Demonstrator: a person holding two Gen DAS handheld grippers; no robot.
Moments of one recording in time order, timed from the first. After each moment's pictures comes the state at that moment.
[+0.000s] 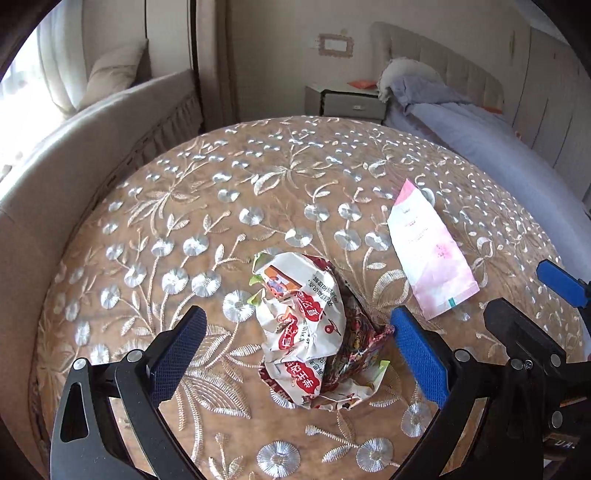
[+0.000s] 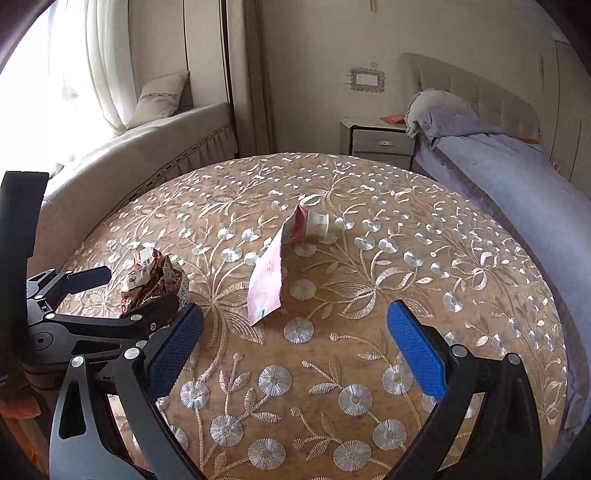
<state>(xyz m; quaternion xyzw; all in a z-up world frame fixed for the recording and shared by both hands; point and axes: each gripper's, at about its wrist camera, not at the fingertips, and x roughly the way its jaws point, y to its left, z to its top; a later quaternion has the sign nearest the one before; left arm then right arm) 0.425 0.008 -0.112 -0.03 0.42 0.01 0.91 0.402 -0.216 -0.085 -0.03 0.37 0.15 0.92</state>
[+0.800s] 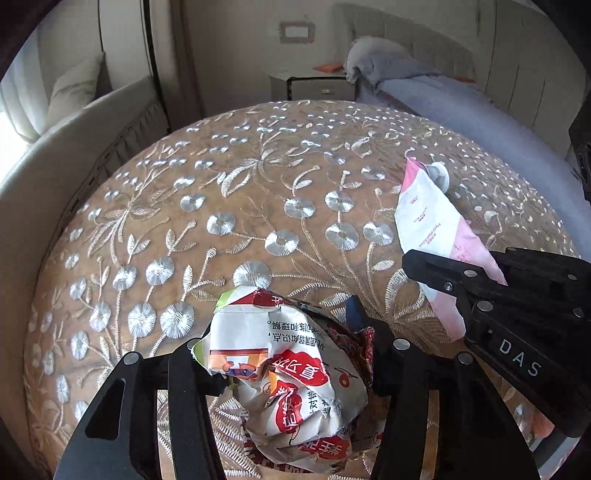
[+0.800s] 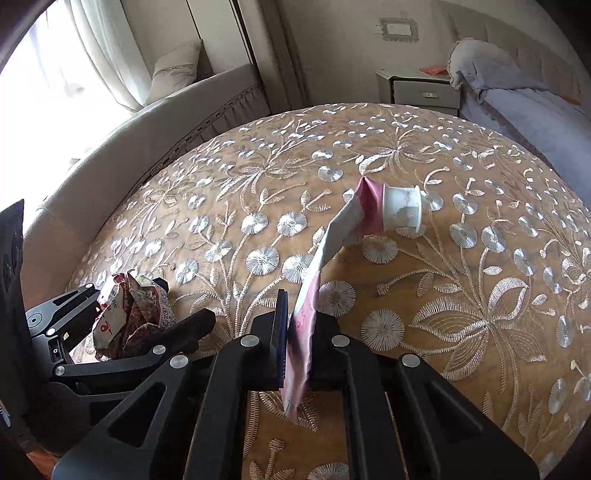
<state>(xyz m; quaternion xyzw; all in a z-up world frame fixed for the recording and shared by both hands) 0.452 0.001 -0.131 0.04 0.43 -0.05 0.90 0.473 -0.174 -0.130 0.00 0.44 0.23 0.87</state>
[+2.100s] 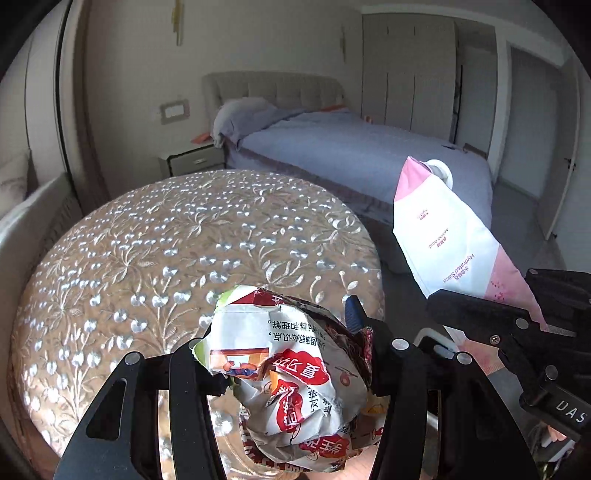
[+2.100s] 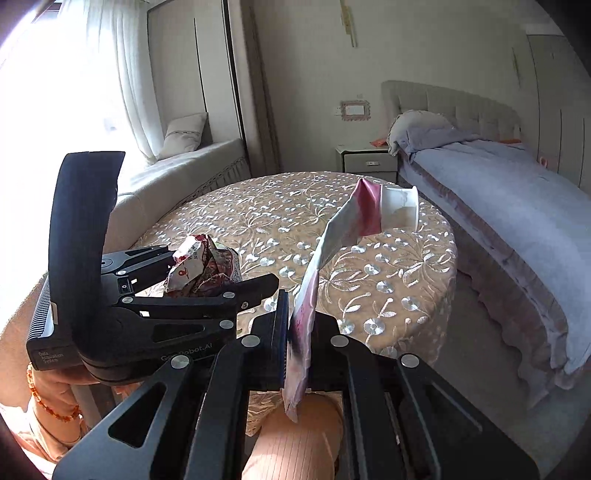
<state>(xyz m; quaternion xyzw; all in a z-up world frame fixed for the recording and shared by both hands) 0.156 -0.192 -0.060 0.09 0.30 -0.24 0.92 0.128 -0.366 -0.034 0.00 0.30 0.15 0.94</state>
